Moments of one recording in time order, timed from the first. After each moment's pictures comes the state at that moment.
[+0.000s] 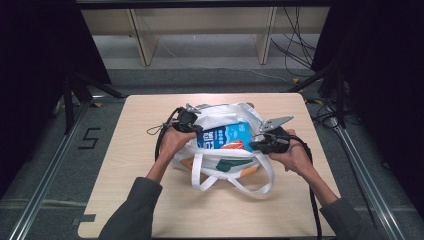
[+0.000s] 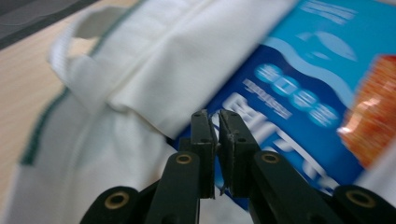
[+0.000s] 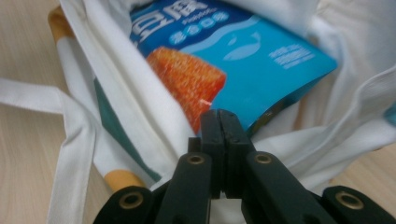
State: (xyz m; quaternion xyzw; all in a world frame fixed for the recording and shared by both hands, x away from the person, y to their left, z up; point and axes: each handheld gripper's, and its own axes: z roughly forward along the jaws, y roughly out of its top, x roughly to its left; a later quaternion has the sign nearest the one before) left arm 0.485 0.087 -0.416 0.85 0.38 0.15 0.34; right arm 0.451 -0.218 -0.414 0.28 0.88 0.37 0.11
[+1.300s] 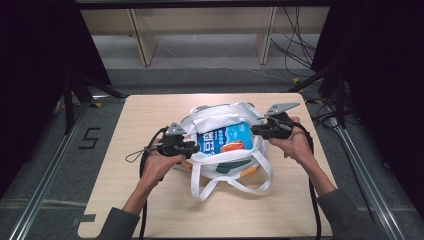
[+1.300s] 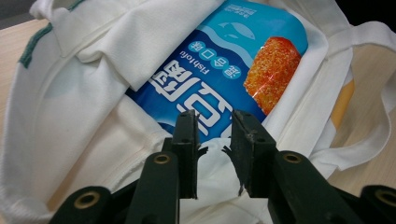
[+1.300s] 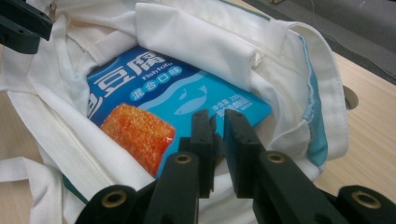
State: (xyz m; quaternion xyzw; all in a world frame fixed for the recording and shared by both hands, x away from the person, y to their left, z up) left arm 0.421 0.123 -0.414 0.81 0.37 0.13 0.43; right arm 0.471 -0.222 -0.388 0.31 0.85 0.40 0.14
